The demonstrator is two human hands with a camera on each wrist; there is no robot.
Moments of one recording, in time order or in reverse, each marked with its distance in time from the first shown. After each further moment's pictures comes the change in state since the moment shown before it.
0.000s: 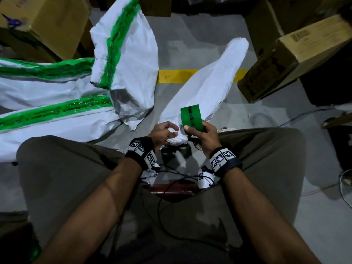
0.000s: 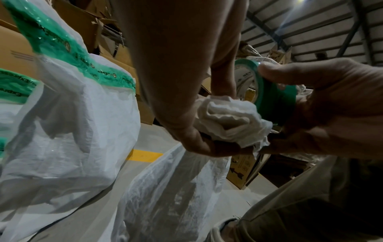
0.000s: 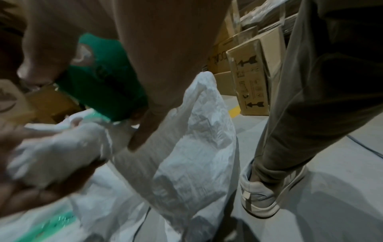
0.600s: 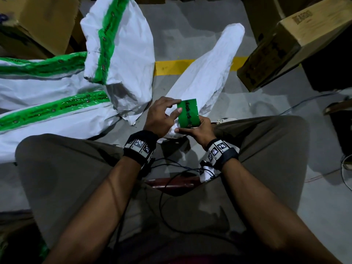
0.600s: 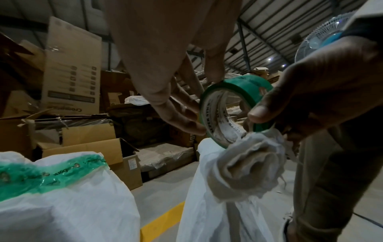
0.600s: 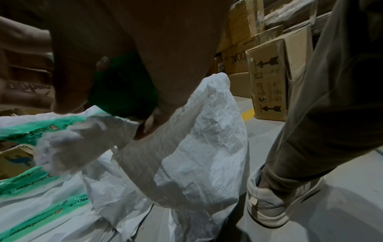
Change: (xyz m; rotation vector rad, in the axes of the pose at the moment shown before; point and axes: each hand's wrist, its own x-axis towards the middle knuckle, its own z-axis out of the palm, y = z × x) left_hand -0.012 0.032 0.000 0.568 0.238 0.864; right_hand 0.013 0.017 0.006 -0.238 0.009 -0.009
